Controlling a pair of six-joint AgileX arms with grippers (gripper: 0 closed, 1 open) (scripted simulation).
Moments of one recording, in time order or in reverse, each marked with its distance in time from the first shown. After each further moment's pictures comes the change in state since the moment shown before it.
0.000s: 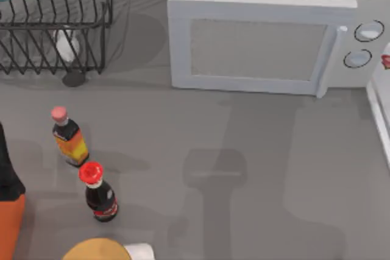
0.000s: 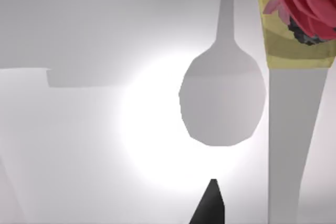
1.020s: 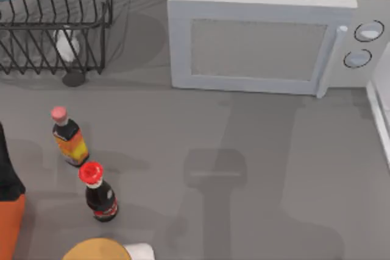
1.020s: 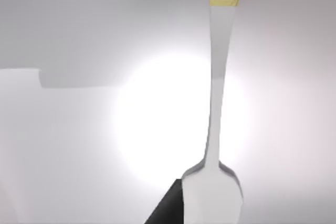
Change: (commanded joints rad) left arm 0.000 0.000 0.000 0.000 0.000 0.000; right arm 0.000 -0.009 -0.027 0.025 0.000 -0.001
